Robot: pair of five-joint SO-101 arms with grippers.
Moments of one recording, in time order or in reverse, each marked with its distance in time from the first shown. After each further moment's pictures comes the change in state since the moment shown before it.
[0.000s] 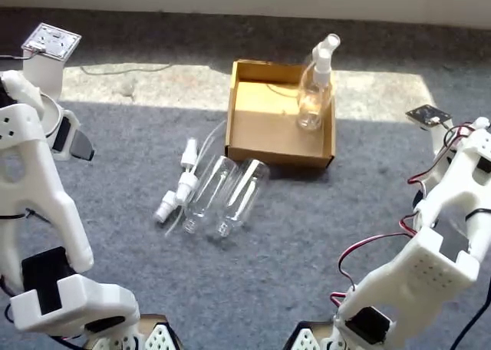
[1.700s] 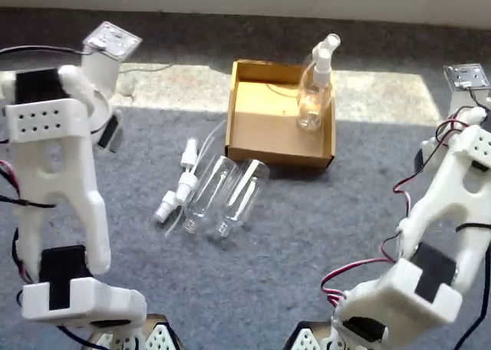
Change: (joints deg) left arm 12.8 0.0 2.1 0.1 1.8; right arm -5.5 -20.1 9.0 -11.3 -32.2
